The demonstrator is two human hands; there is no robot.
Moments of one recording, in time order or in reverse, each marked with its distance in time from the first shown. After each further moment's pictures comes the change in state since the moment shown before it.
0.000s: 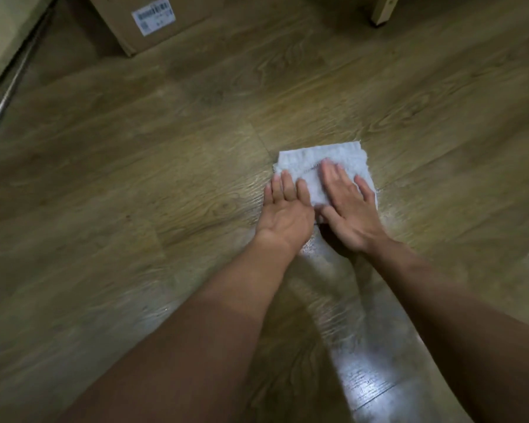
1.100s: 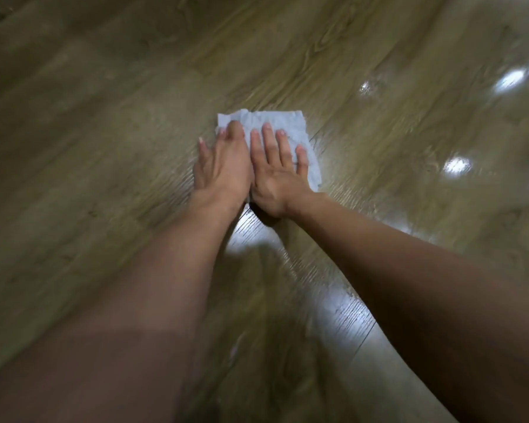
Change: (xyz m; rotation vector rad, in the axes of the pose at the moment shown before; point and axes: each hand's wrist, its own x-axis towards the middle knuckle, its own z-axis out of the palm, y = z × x) left_hand -0.013 -0.081 0.019 -0.295 0.226 0.086; right_hand -0.019 -0.118 0.068 -0.059 -0.105 0.389
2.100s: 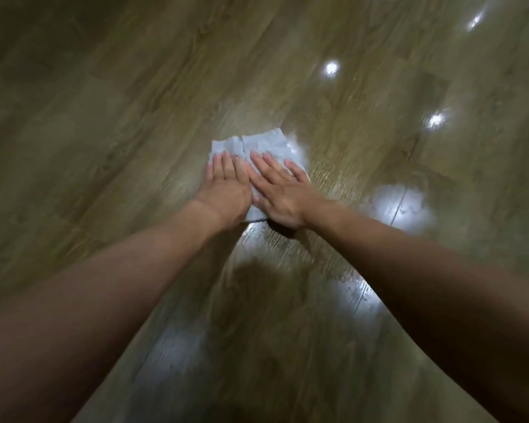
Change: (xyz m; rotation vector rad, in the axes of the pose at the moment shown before) left_hand -0.106 0.100 0.061 0.719 -0.297 0.461; right_hand -0.136 0.148 0.013 -0.057 0.022 -0.112
